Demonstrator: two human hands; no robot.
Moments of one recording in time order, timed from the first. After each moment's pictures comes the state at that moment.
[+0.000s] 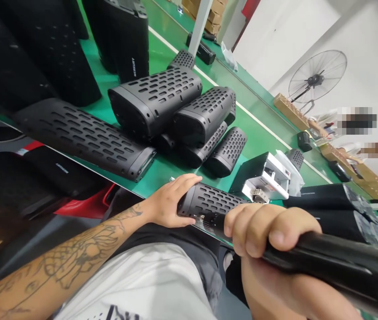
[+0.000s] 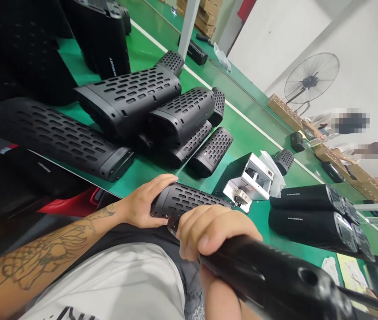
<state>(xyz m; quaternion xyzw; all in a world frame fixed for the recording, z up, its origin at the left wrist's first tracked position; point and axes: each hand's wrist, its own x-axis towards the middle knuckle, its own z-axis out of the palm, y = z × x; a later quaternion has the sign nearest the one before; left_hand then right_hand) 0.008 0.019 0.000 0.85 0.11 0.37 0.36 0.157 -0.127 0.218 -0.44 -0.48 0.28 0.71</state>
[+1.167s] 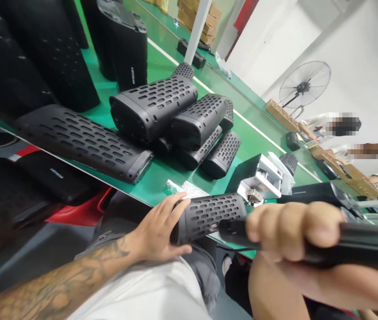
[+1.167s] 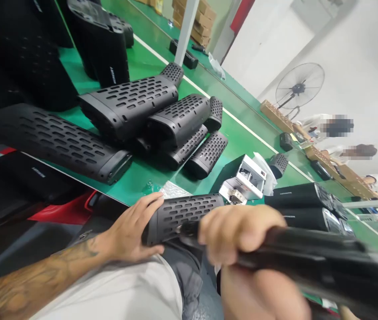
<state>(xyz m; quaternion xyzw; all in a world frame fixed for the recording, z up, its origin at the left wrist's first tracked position) -0.021 -0.047 0.000 0.87 0.17 0.40 0.23 0.214 -0.132 0.235 -0.42 -0.55 0.33 0.64</state>
